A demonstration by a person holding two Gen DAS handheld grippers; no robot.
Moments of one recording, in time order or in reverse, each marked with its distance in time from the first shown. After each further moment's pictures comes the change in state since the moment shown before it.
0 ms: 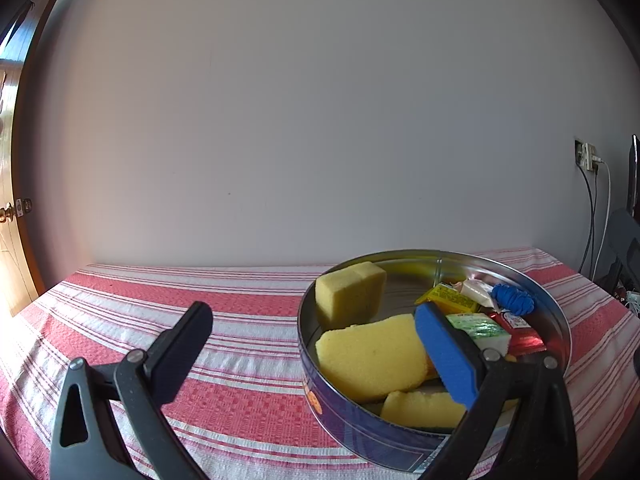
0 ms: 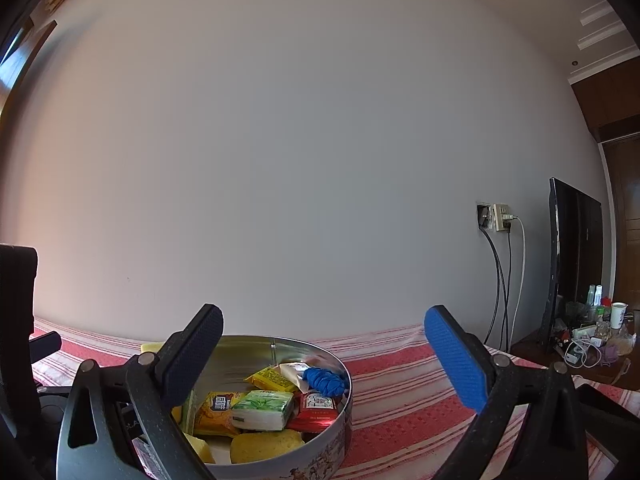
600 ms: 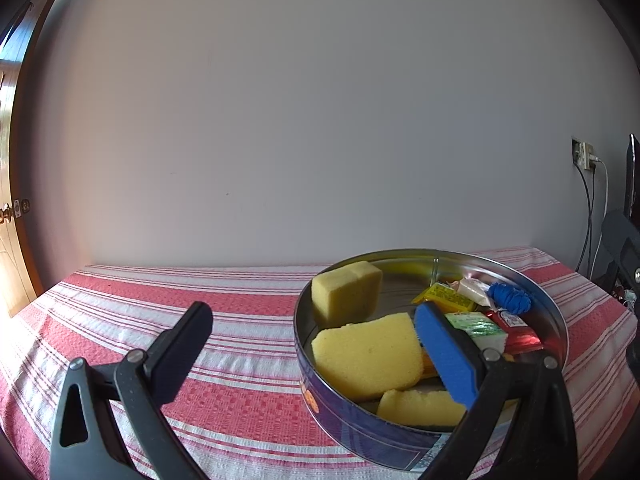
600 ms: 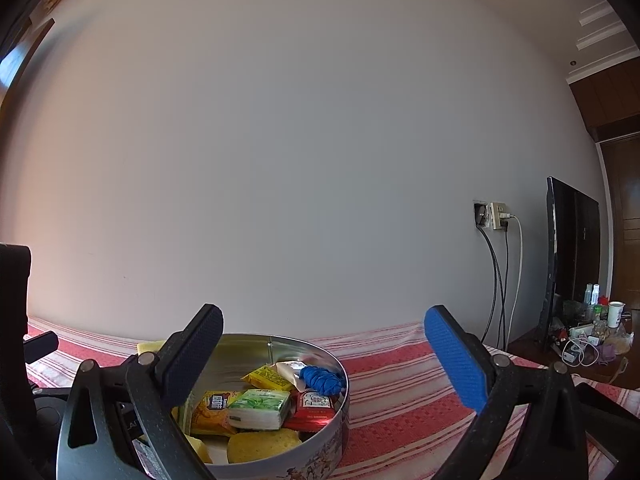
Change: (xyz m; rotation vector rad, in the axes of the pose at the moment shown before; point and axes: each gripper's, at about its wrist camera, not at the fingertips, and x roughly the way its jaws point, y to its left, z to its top) left arm 0.000 -0.004 0.000 0.002 0.001 -0.002; right arm 0.000 -0.002 0.000 -0.001 0.010 -0.009
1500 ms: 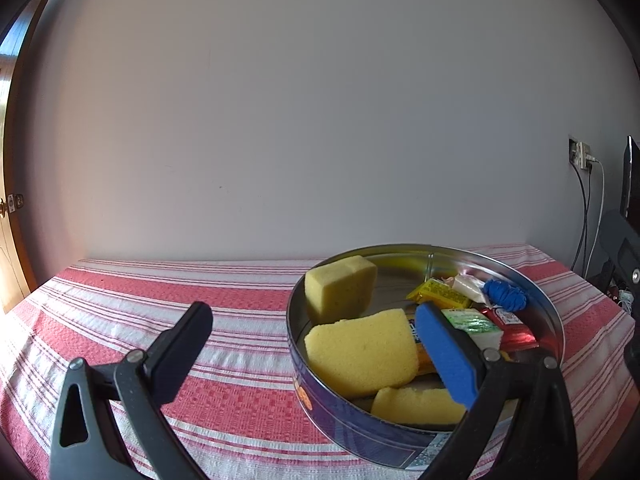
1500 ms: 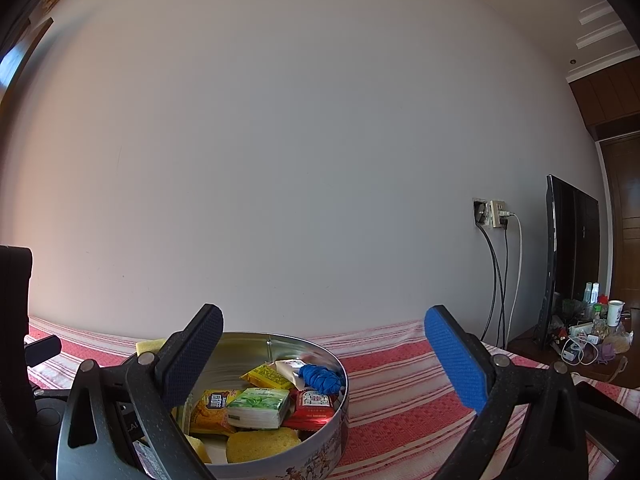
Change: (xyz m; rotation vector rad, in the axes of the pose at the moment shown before) left arm 0.003 0.001 -0.001 -0.007 0.023 -0.030; right arm 0.000 0.000 0.001 0.001 0.010 -0.005
